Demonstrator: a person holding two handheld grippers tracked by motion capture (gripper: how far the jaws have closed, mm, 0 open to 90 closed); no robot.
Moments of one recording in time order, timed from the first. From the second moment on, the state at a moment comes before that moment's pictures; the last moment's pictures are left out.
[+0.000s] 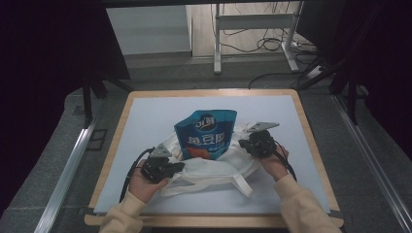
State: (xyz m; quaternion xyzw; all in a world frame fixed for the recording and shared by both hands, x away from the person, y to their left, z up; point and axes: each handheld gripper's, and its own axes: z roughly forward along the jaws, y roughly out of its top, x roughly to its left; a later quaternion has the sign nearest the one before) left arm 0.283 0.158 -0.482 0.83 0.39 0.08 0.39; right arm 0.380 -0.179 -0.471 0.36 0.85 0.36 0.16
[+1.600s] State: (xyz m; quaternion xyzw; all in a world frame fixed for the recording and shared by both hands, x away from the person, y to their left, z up) left arm 0.271 0.233 -0.482 0.75 0.47 0.15 0.43; right arm 0.316 -0.265 -0.464 0.38 0.78 0.46 0.18
